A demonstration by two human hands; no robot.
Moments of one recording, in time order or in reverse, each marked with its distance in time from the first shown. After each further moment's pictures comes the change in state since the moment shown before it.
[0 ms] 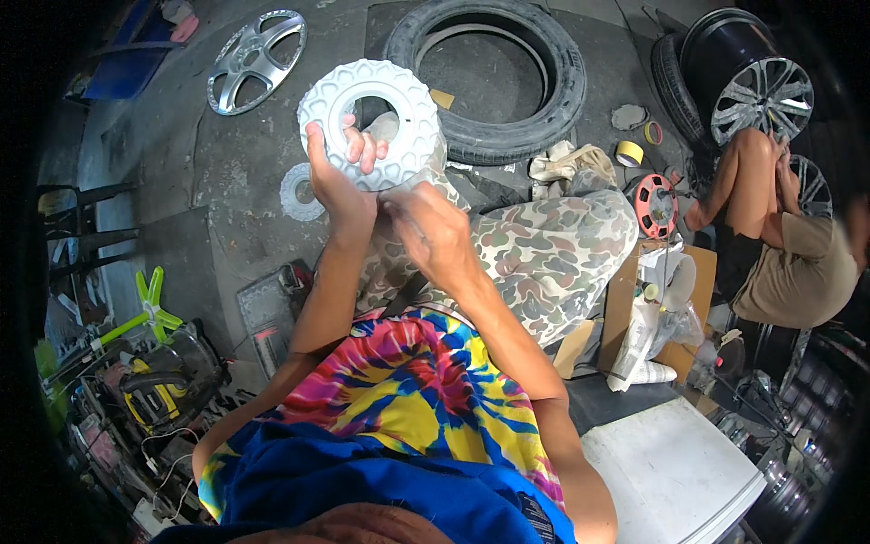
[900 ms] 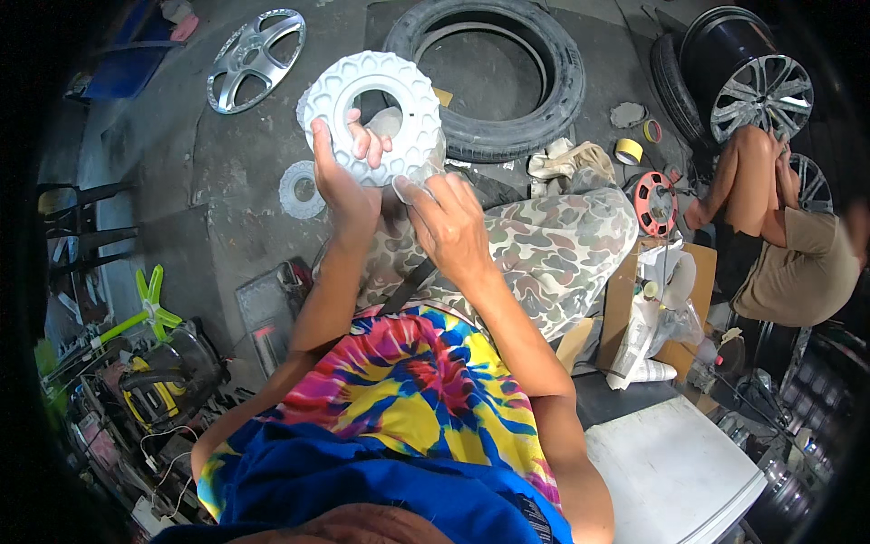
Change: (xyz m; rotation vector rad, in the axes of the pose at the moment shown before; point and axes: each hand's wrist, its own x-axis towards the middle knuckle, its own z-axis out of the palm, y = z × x) left_hand 0.000 -0.010 -0.003 0.005 -0.060 0.003; right_hand -0.005 0.012 -0.013 -0.304 -0.049 -0.091
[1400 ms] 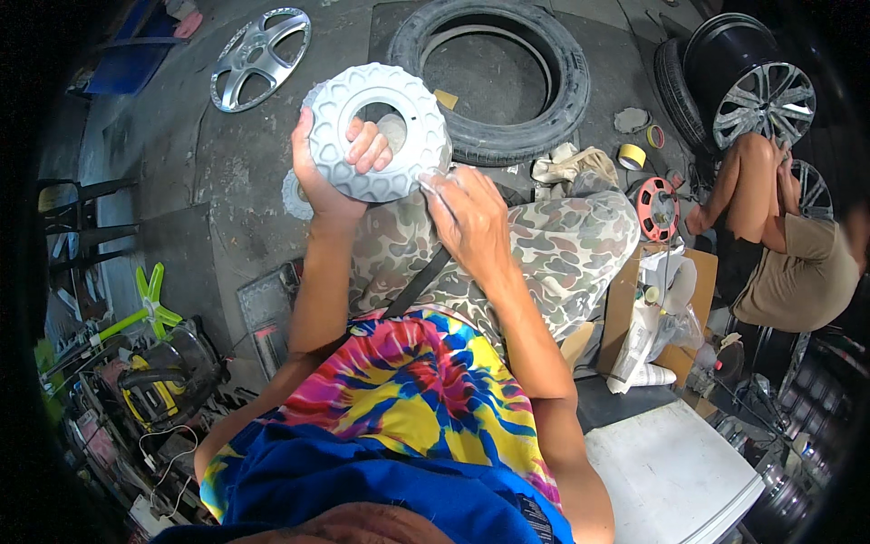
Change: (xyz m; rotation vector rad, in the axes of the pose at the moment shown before) left_hand 0.023 0.031 -0.021 -0.299 -0.383 -0.364; right_hand 0.007 0.014 -0.013 0.036 0.025 0.052
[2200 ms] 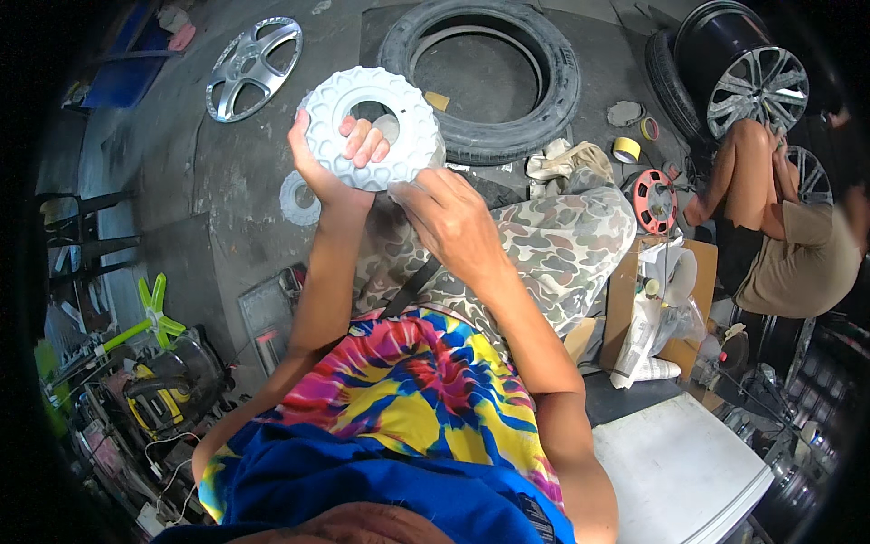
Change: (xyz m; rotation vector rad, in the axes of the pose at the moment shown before) left_hand 0.014 -0.013 0.008 -0.068 0.162 0.066; right_hand 0.018 -0.022 -0.013 0.057 -0.099 -0.157
